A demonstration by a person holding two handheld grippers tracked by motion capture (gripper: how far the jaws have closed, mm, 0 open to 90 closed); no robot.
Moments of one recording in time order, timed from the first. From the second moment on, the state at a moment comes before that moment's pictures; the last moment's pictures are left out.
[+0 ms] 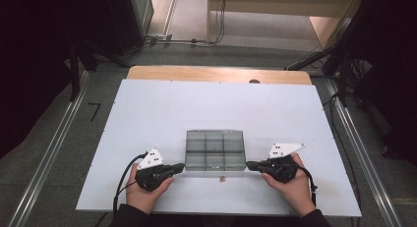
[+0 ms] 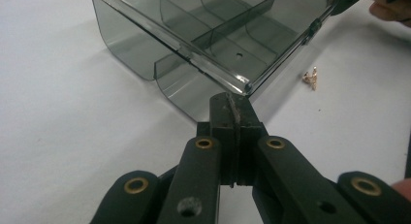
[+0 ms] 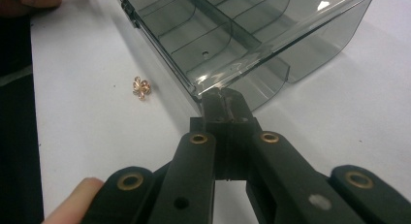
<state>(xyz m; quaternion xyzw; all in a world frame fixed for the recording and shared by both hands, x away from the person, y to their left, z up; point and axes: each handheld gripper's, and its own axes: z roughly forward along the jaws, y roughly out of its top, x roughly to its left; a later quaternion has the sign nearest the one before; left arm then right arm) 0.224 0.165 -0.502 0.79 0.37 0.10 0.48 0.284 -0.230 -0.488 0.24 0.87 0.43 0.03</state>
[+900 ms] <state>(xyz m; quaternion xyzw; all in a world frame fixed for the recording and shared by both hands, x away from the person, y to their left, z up) 0.222 0.163 -0.498 0.78 0.35 0.09 0.51 0.283 -0.230 -0.486 0.24 0.86 0.44 0.01</state>
